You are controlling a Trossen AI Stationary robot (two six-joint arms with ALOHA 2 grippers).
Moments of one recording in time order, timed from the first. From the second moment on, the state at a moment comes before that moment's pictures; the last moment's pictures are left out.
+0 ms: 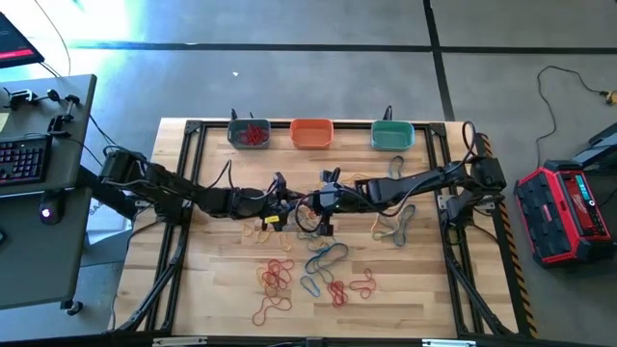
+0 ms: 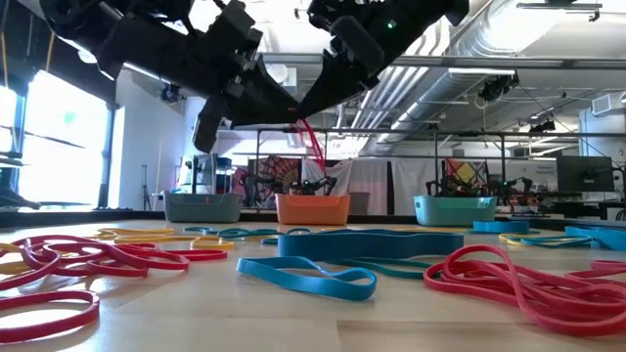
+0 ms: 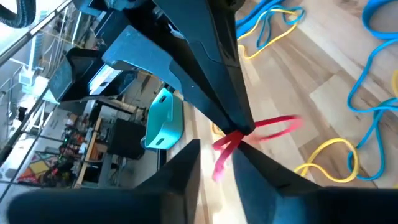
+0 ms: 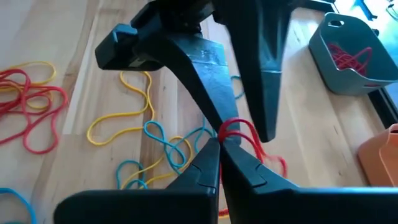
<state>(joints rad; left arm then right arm) -0.13 1.50 0.60 0.59 -0.42 0.92 0.09 1.73 1.21 -0.18 0.24 -0.08</state>
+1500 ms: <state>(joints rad) 0.67 1.39 0.60 0.15 -0.45 -0.08 0.09 1.73 1.21 -0.28 0.37 0.07</state>
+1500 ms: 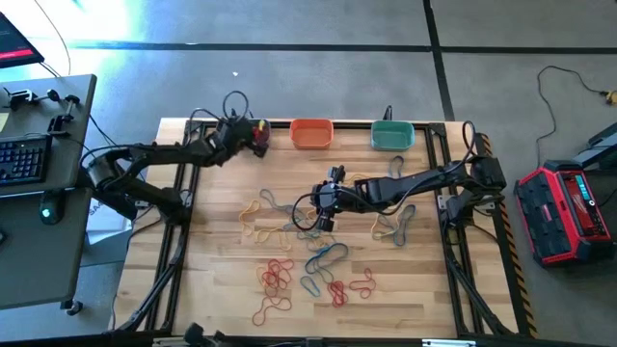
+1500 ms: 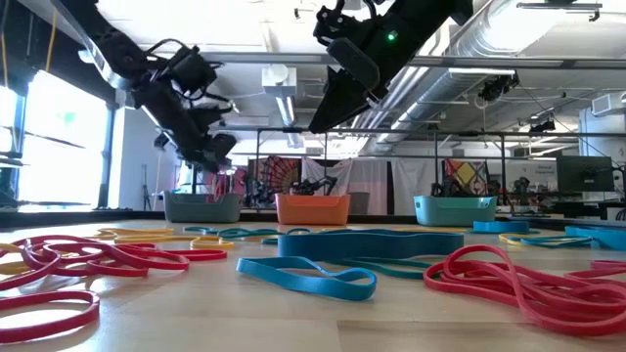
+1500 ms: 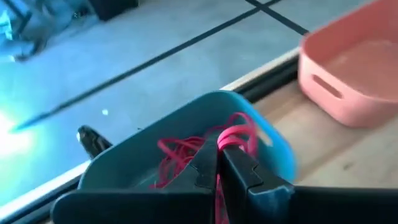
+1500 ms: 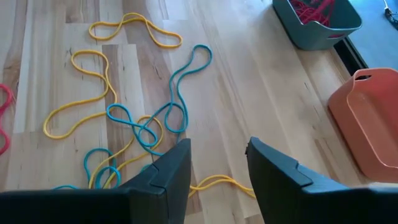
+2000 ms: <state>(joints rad) 0.88 1.42 0.60 0.14 -0.20 -0.08 0.08 1.73 1.21 -0.28 0.36 0.09</state>
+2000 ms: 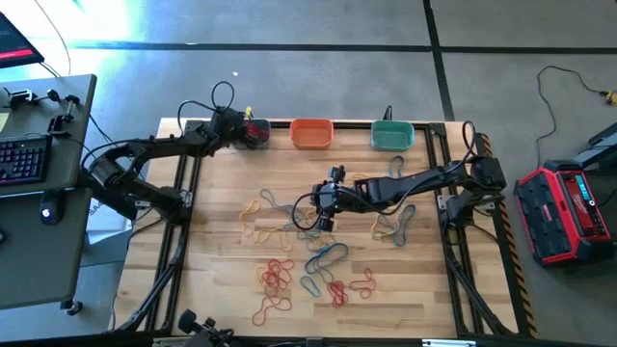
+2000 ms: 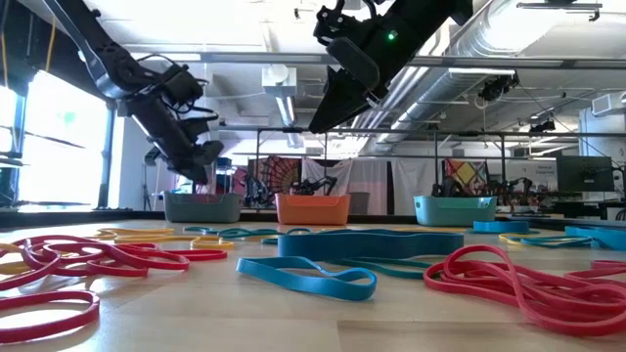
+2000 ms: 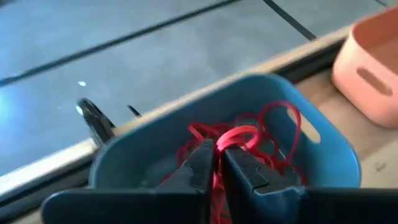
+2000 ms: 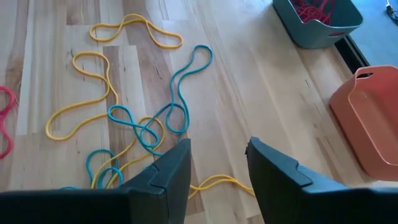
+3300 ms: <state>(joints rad) 0.64 1.26 0.51 0.21 0.07 -0.01 0.07 1.73 1.21 -0.32 0.26 0.03</state>
